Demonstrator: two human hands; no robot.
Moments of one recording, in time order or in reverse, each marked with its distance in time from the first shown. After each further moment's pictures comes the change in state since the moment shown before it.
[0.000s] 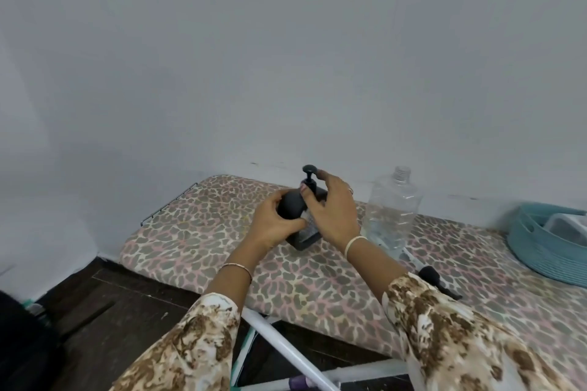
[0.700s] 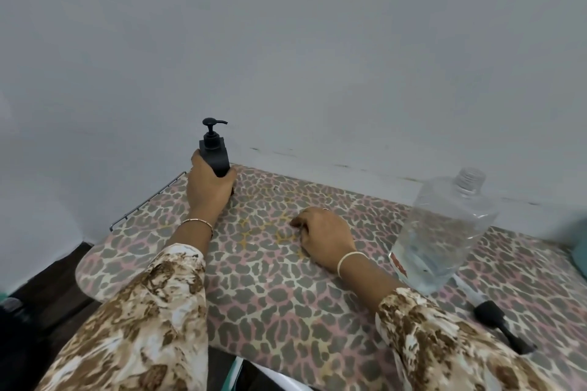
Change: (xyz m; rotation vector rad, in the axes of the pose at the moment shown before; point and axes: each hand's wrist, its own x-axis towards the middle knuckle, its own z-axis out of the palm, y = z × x) left_hand 0.131 -0.071 -0.098 0.353 0.590 -0.102; right_hand 0.037 0.067 0.092 -0.512 -0.461 -0.127
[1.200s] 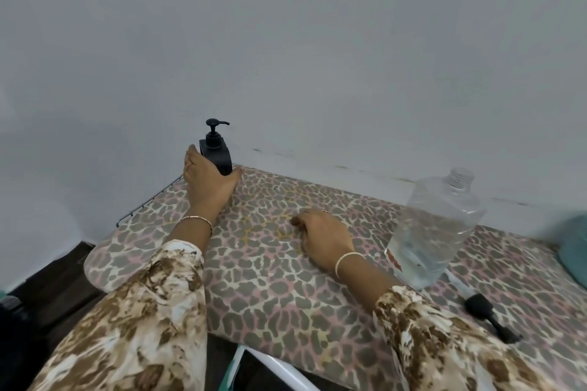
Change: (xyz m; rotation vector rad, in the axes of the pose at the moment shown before) left_hand 0.004 -0.002 -0.008 0.094 -0.010 0.035; right_hand -0.012 -0.010 -0.006 -0.035 -0.022 0.001
